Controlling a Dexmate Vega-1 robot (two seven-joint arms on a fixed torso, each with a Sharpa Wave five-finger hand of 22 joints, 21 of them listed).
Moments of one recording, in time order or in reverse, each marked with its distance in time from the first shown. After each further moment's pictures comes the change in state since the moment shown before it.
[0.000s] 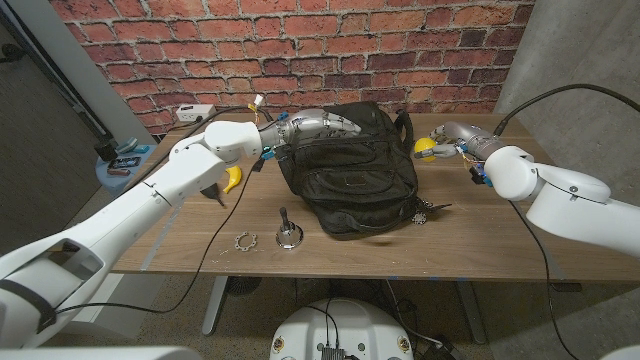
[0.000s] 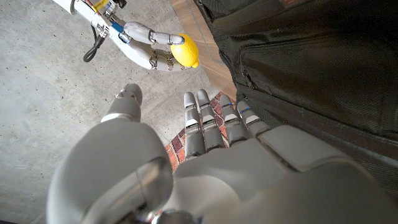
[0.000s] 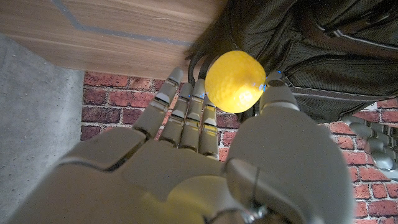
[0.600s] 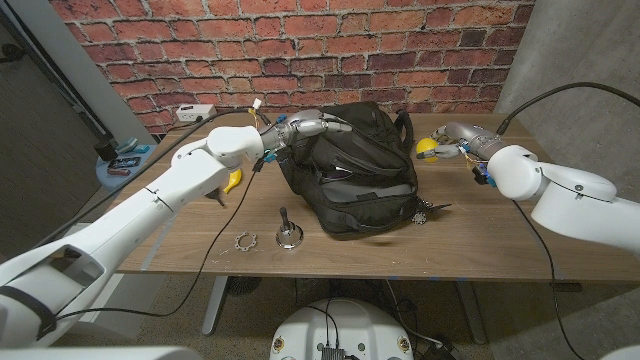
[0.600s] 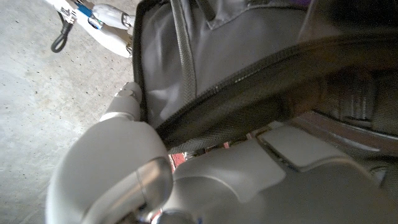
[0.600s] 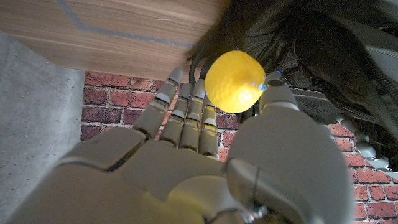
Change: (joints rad) left arm 0.020 -0.010 -0.001 -0.008 0.059 0.018 0.086; left_hand 0.009 -0.009 0.000 0.000 0.008 0.028 -0.007 0.000 0.000 0.031 -0.018 0.000 -0.001 0.019 -0.009 0.000 0.000 0.005 -0.005 0.003 0.000; right arm -0.009 -0.027 0.013 -0.009 0.019 0.003 -0.001; right_hand 0.000 0.000 0.006 0.006 0.000 0.000 0.000 0.000 0.000 0.004 -0.004 -0.004 -0.006 0.000 0.000 0.000 -0.009 0.000 0.000 0.000 0.000
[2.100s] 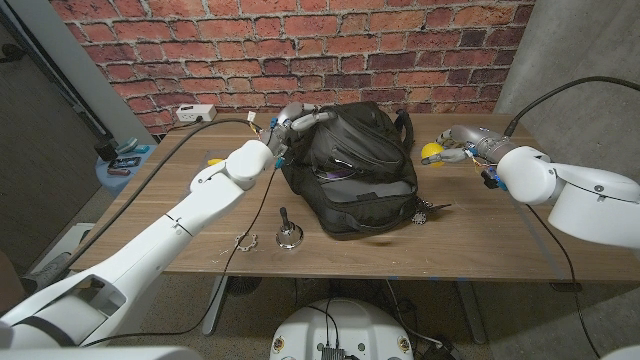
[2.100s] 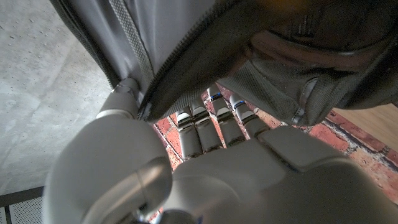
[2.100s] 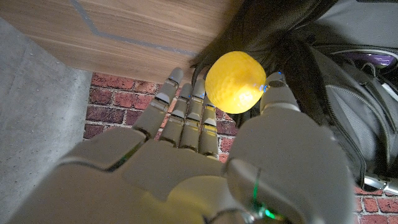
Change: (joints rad) left arm 0.139 -0.109 -0.059 -0.054 0.242 0.055 0.476; left_hand 0.025 -0.026 0.008 0.009 0.008 0.227 -0.059 0.034 -0.014 0.277 -0.105 0.063 -0.019 0.180 -0.098 0.069 0.005 0.109 -0.048 0.047 -0.005; right arm -0.083 -0.108 0.085 -0.078 0.070 -0.041 -0.009; right_hand -0.013 -0.003 0.003 -0.003 0.000 -0.002 0.002 0.002 -0.005 0.000 0.000 -0.007 -0.009 0.000 0.000 -0.005 -0.013 0.000 0.000 0.000 0.000
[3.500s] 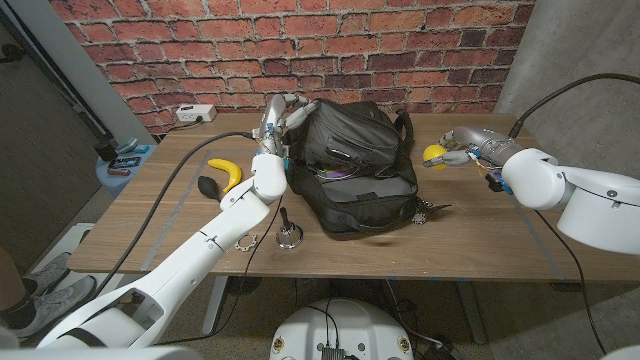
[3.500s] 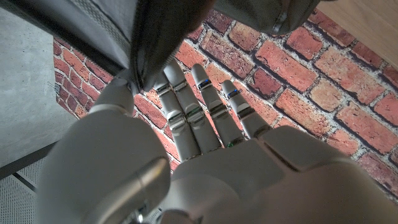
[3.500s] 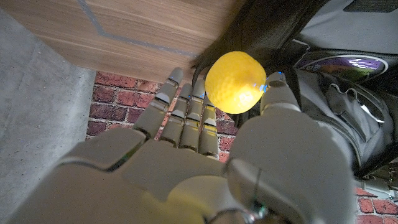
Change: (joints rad) left arm 0.053 -0.185 0.020 0.100 0.331 -0.041 0.497; left_hand 0.055 -0.055 0.097 -0.042 0.042 0.318 -0.069 0.129 -0.038 0.314 -0.102 0.166 -0.005 0.289 -0.135 0.103 -0.021 0.184 -0.052 0.059 -0.003; right arm -0.123 -0.036 0.126 -0.057 0.023 -0.030 -0.015; right_hand -0.001 -0.001 0.007 -0.001 0.000 -0.003 -0.004 0.005 0.000 0.000 0.000 -0.008 -0.010 0.000 0.000 -0.006 -0.015 0.000 0.000 0.000 0.000
